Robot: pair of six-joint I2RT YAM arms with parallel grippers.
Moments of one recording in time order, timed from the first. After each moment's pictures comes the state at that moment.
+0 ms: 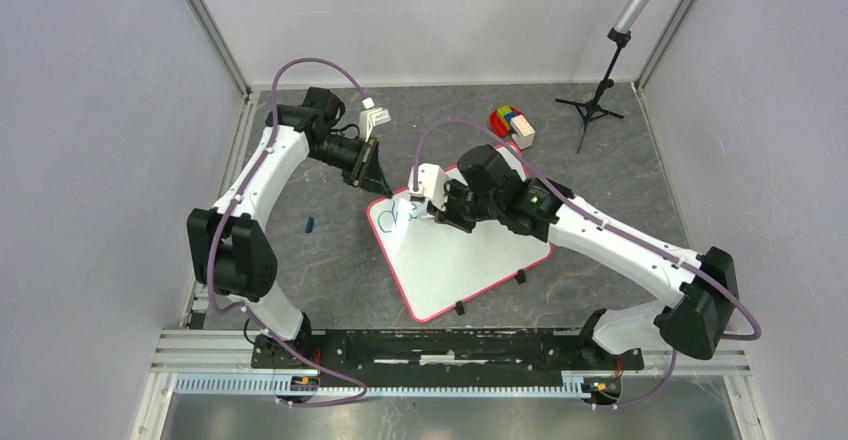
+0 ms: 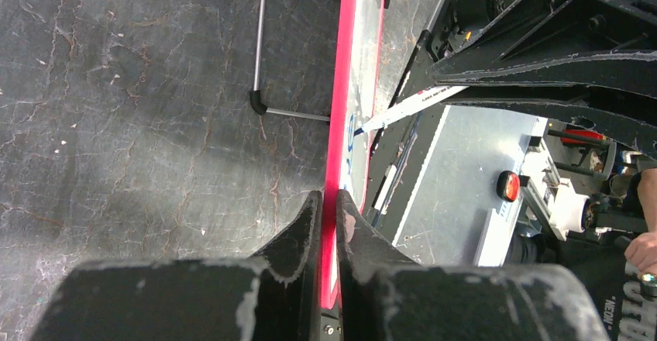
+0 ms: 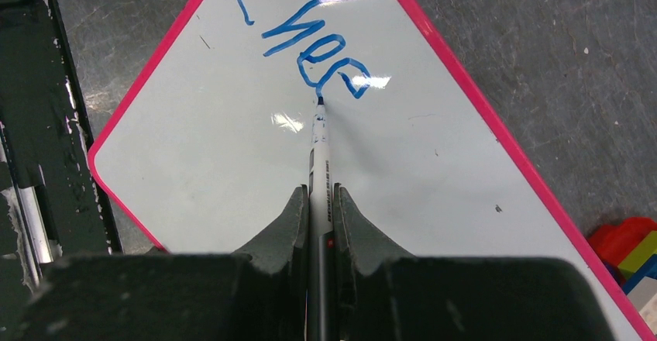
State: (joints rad) left arm -0.22 1.66 1.52 -1.17 0.95 0.37; right arm 0.89 1.37 1.21 -0.53 -0.22 -0.45
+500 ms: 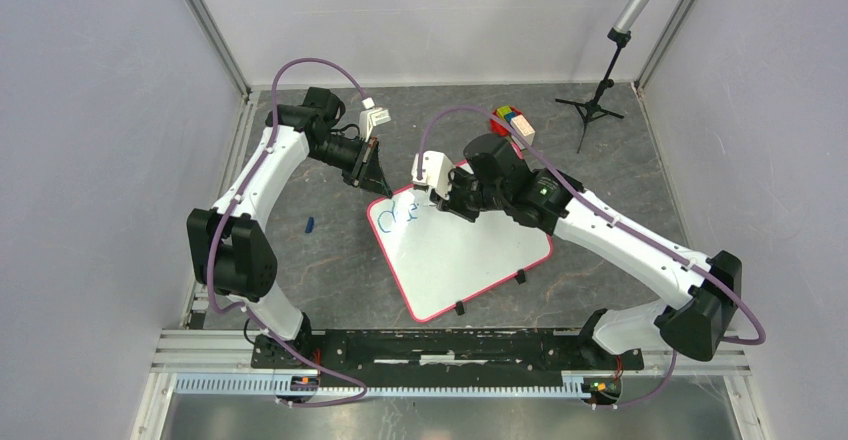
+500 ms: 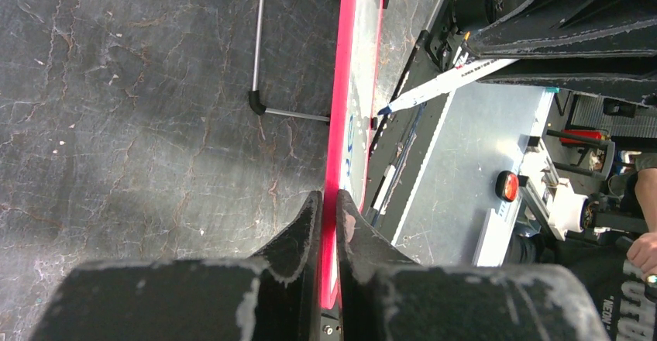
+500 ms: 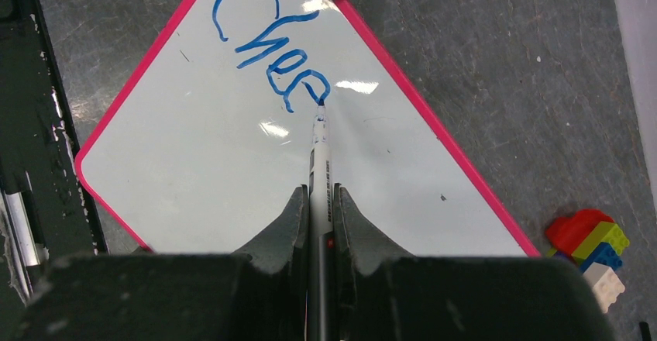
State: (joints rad) left arm -0.22 1.66 1.52 -1.17 0.95 0.37; right arm 0.87 1.36 1.30 -0.59 -0.22 -0.47
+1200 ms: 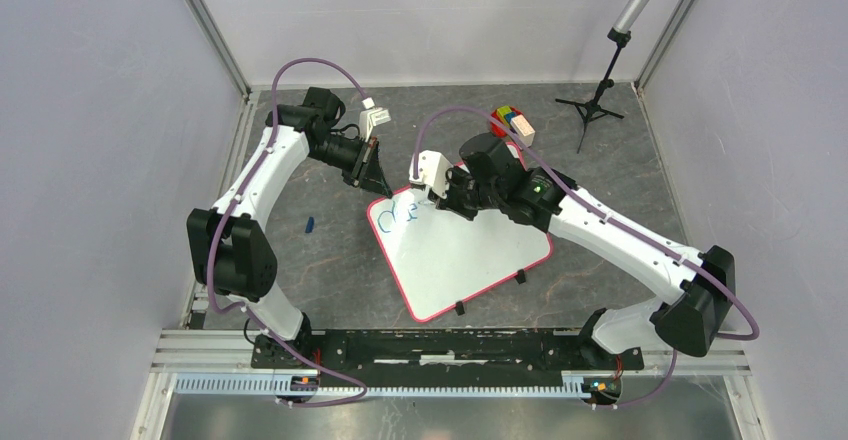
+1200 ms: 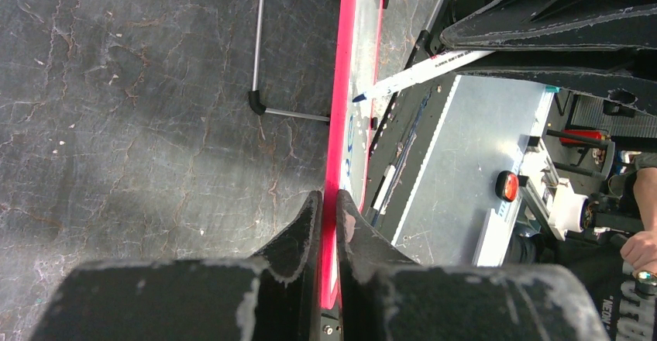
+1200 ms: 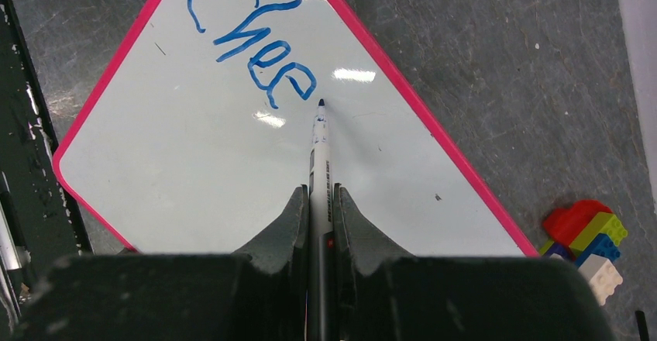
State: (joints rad) left arm -0.22 1.66 1.52 -1.17 0.95 0.37; right arm 0.86 1.39 1.30 -0.58 -0.19 -0.48
